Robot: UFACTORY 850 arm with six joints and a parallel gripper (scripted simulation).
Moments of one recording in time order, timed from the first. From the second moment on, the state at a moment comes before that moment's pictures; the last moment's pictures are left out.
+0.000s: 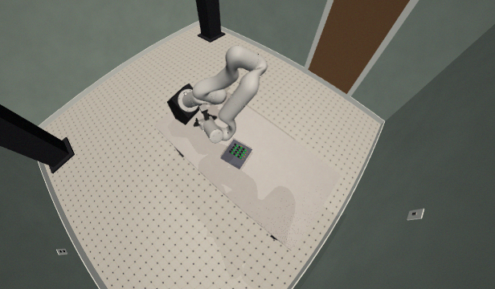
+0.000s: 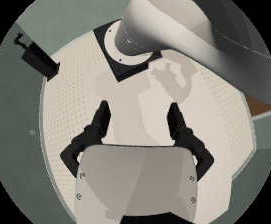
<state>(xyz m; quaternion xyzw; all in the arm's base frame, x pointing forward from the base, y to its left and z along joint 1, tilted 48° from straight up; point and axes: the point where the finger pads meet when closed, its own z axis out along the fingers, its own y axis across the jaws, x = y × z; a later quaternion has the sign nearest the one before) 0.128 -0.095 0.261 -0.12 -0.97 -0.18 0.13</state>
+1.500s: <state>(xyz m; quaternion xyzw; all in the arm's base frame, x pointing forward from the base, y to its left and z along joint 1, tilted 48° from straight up) 0.248 -0.135 0.247 0.26 -0.96 0.07 -0.05</state>
